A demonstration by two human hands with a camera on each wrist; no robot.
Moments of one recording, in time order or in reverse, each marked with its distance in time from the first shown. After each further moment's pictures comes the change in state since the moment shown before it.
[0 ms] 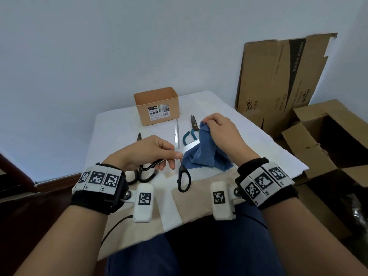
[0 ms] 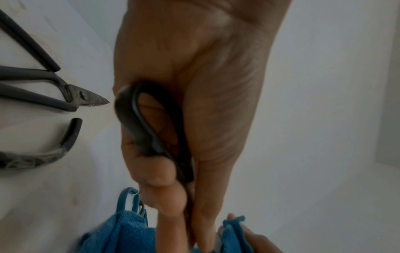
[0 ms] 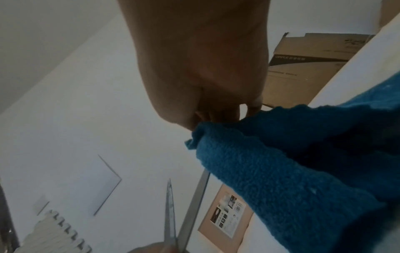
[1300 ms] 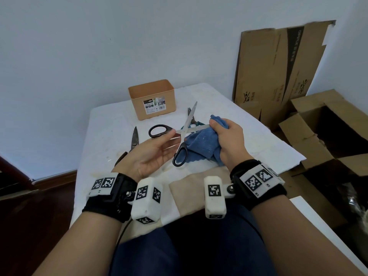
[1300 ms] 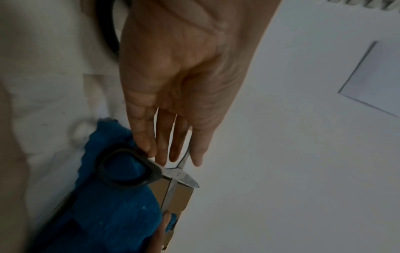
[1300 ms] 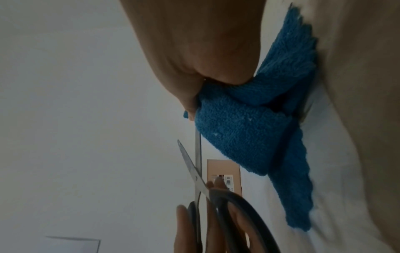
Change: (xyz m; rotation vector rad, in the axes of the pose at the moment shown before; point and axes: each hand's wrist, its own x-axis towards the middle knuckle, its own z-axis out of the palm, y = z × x) left_hand 0.023 -0.020 0.034 -1.064 0.201 -0.098; right_hand -0.008 0.036 0.018 0.810 0.254 0.294
